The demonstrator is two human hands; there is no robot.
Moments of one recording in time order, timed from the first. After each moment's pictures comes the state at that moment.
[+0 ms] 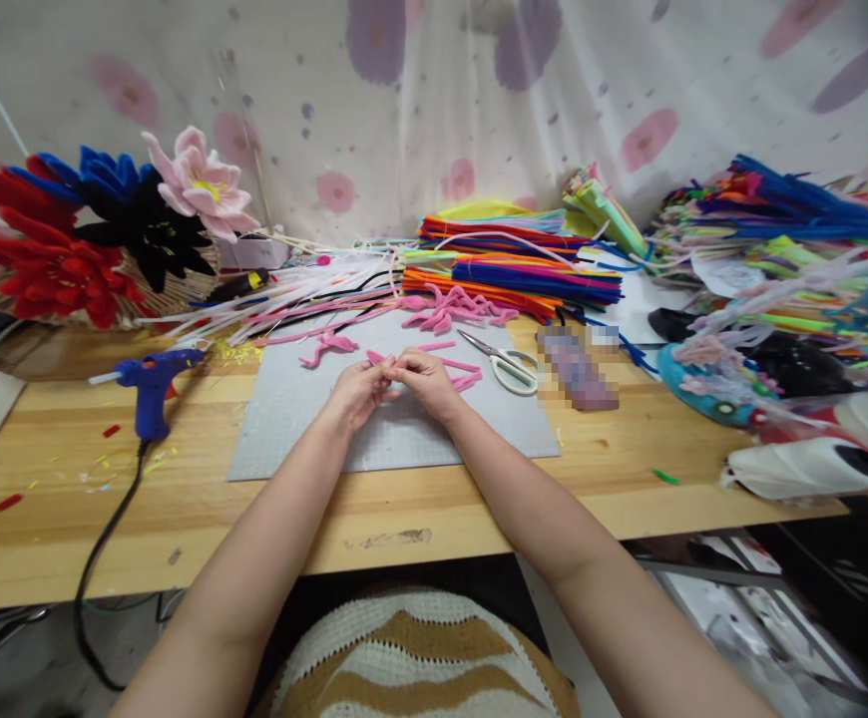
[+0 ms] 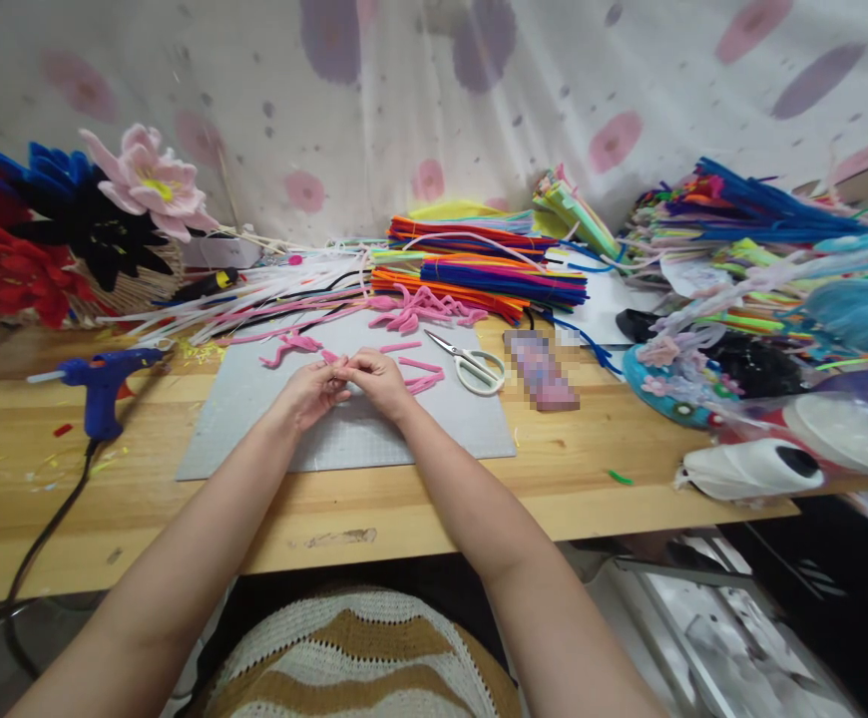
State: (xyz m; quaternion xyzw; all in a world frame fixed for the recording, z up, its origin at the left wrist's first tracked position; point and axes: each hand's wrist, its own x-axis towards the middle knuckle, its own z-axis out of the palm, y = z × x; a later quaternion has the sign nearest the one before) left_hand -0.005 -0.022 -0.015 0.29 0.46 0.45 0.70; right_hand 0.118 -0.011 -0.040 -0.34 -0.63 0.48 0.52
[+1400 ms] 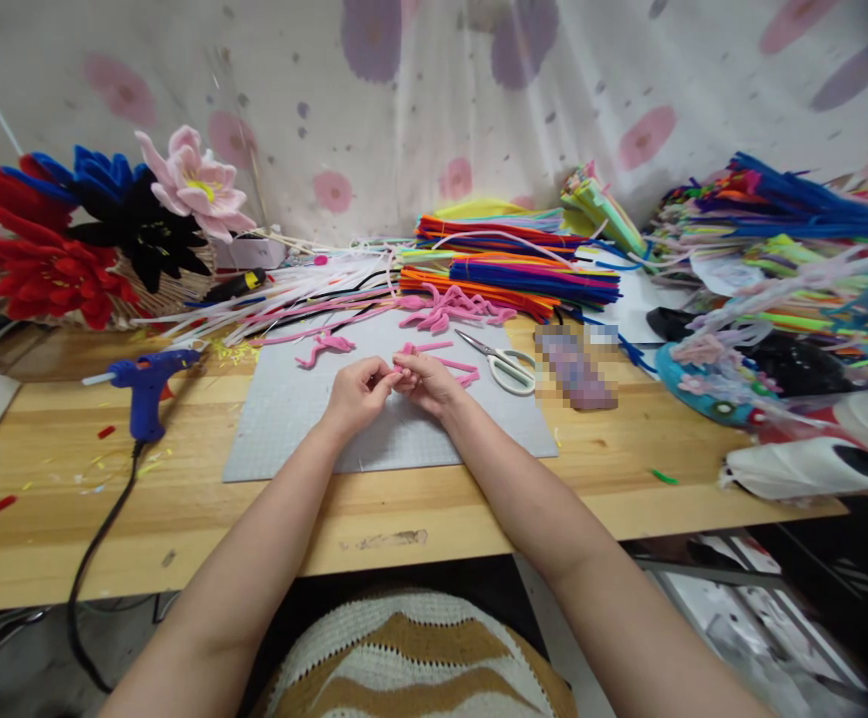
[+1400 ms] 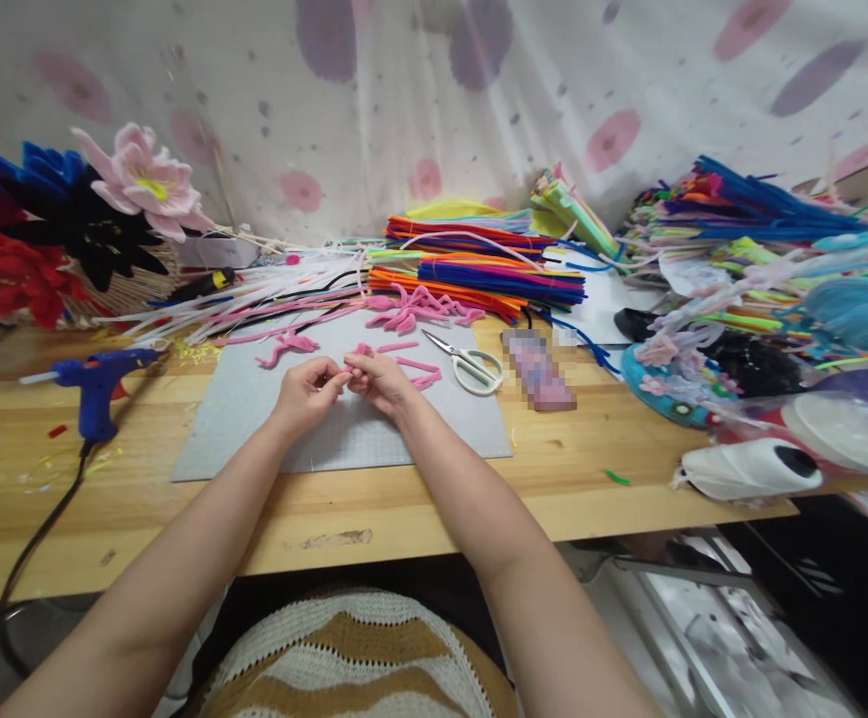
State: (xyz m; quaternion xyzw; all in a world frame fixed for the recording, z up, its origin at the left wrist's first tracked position) left_hand -0.012 -0.036 -0.017 0.65 0.47 0.46 0.38; right_hand 0.119 -0.005 -0.034 -0.29 -0.28 0.79 0.46
